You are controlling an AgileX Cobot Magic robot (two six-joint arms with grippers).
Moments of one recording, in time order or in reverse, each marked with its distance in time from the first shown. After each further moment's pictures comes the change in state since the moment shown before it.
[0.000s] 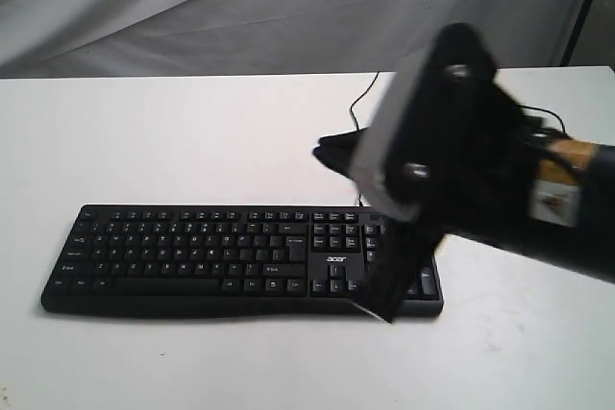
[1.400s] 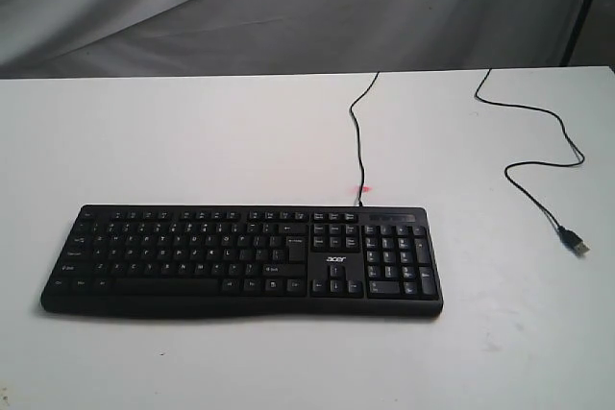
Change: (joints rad) left arm 0.000 0.000 0.000 0.000 0.000 0.000; right arm -0.473 -1.002 0.392 0.188 0.348 0.002
